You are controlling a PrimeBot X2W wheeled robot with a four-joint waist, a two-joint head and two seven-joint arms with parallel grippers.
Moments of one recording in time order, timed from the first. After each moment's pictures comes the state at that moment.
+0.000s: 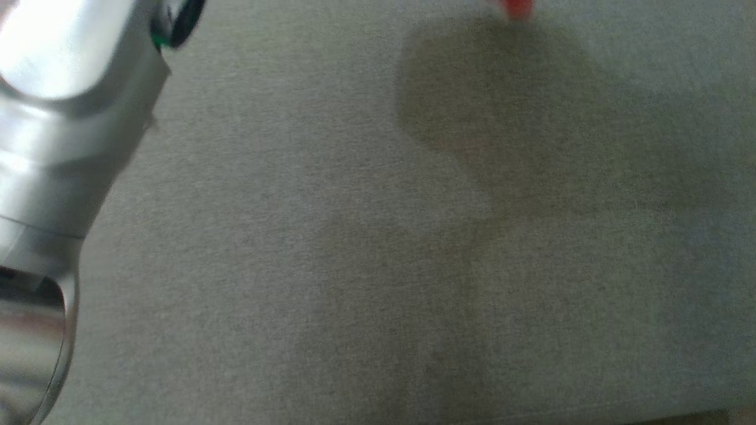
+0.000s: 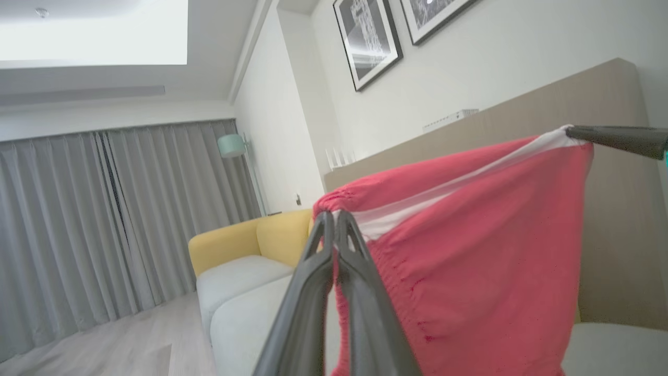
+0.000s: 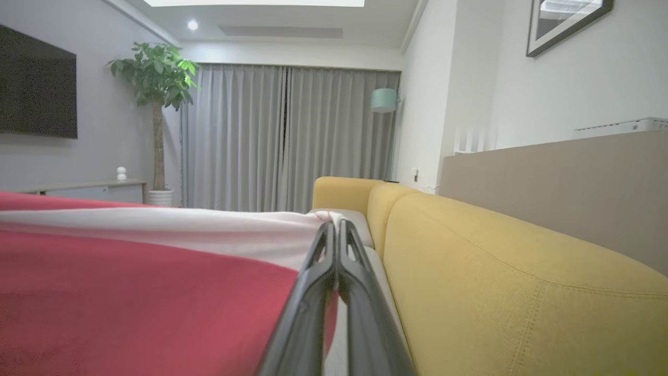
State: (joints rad) left arm -1.36 0.29 -0.77 0.53 -0.55 -0.03 -0.26; right arm -1.26 -0.55 0.34 0.63 0.56 0.12 -0.11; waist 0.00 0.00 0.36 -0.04
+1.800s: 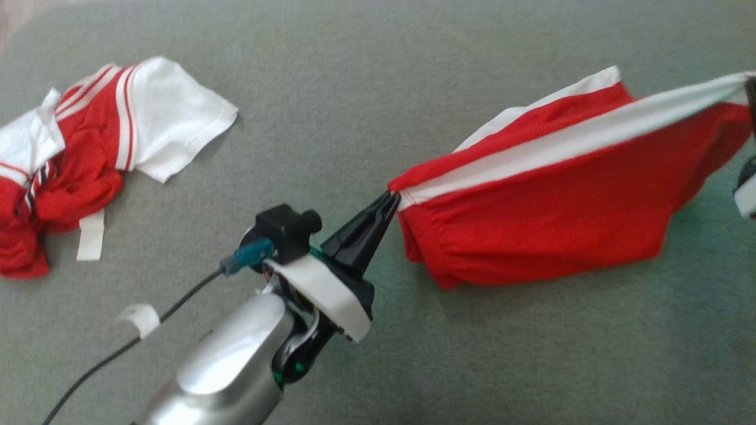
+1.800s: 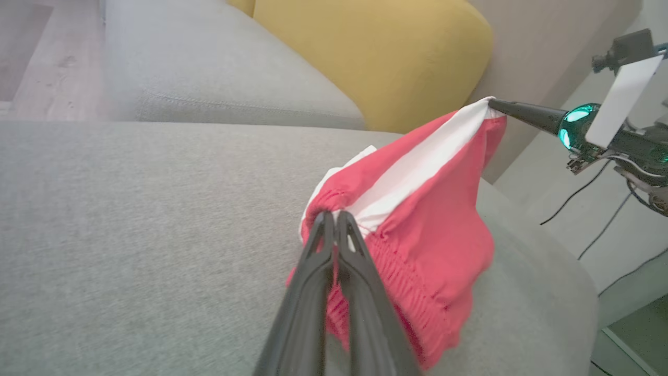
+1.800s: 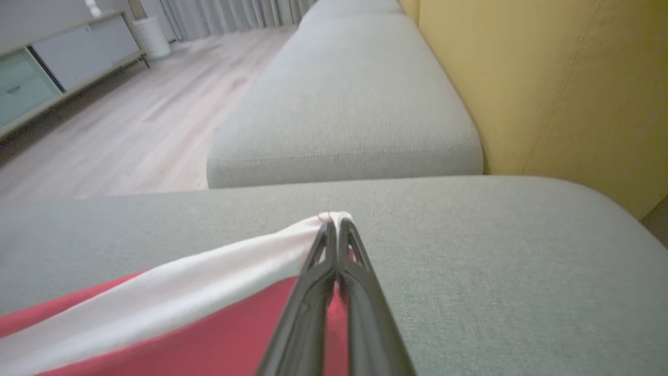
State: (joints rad) left arm -0.50 0.22 -0.82 0.25 -0.73 -0.12 -0.04; right arm -0.37 -0.40 -0.10 0.13 0.47 0.12 0.37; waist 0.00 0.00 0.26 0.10
